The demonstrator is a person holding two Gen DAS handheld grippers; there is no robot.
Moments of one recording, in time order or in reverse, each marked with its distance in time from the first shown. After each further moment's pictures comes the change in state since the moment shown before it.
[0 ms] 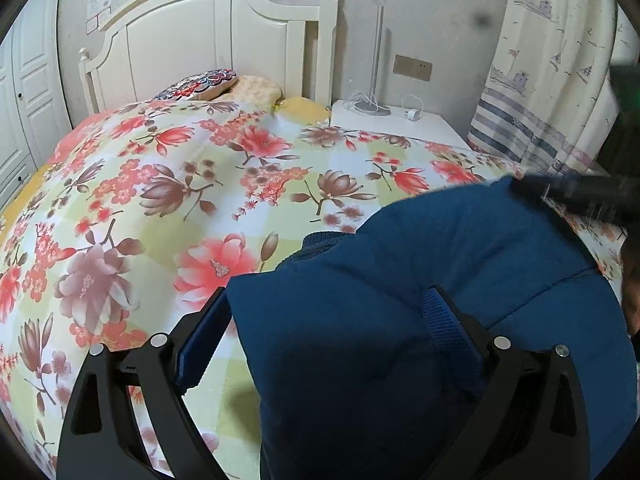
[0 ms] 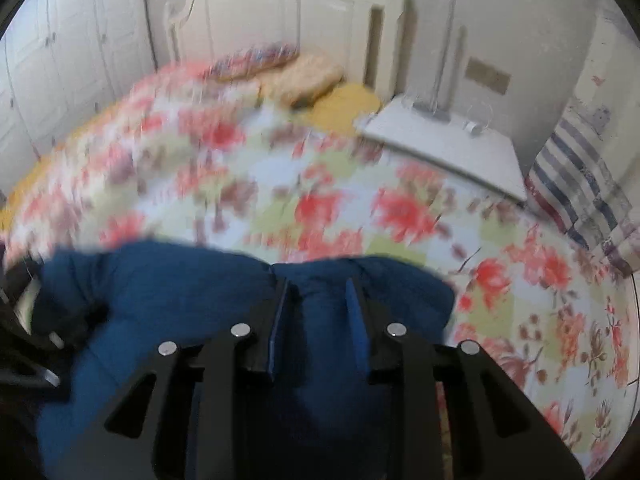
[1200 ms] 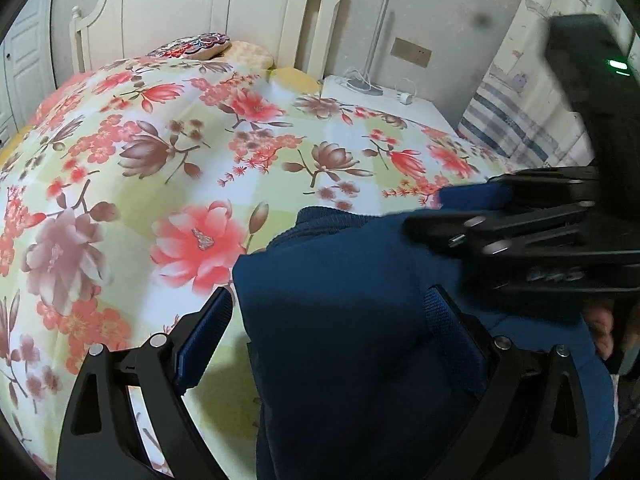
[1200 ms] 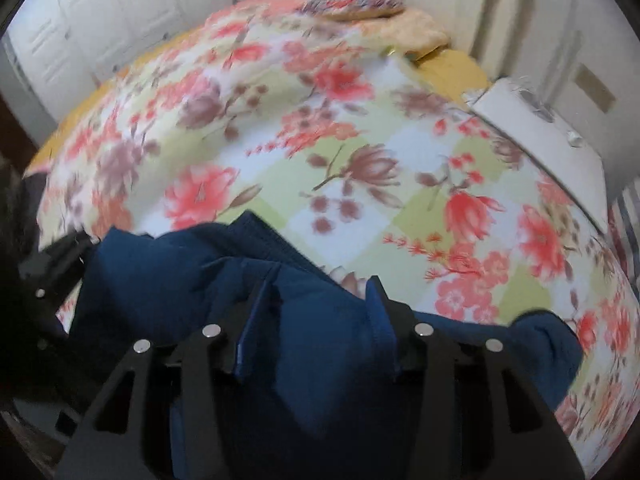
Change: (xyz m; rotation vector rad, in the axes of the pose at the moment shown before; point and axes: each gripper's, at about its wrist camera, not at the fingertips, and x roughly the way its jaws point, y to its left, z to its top) left arm 0.015 0.015 -0.003 -0.080 0.094 -0.101; right arm 0.045 0.096 0.008 -0.220 0.207 0.192
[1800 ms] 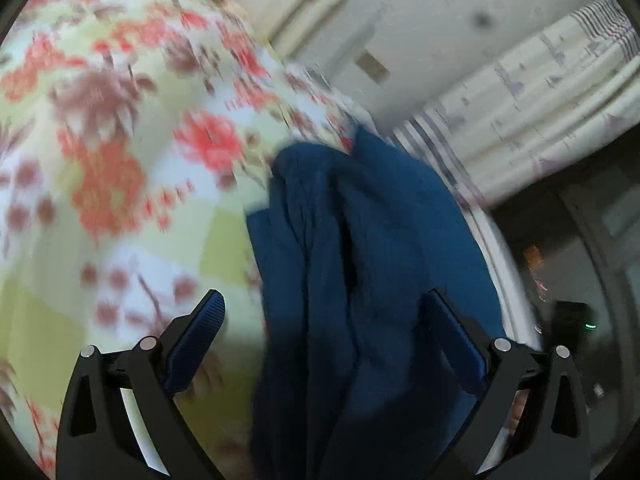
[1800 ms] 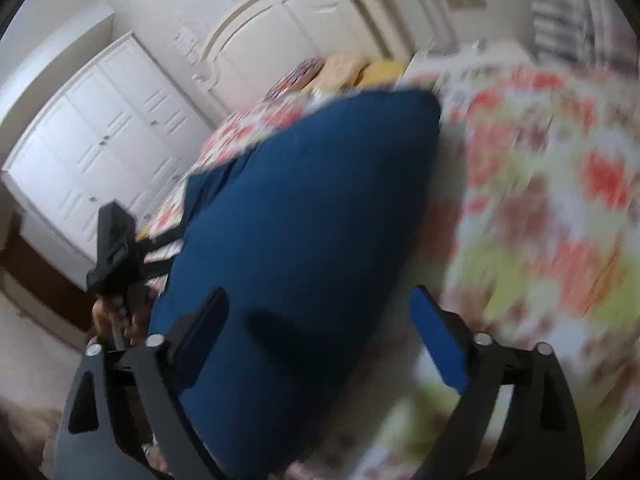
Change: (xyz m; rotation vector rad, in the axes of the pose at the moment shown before) left arm -0.063 0.061 -0.073 -0.225 0.089 -0.461; right arm -0.123 -0.030 -0.246 0.489 -0.205 0.321
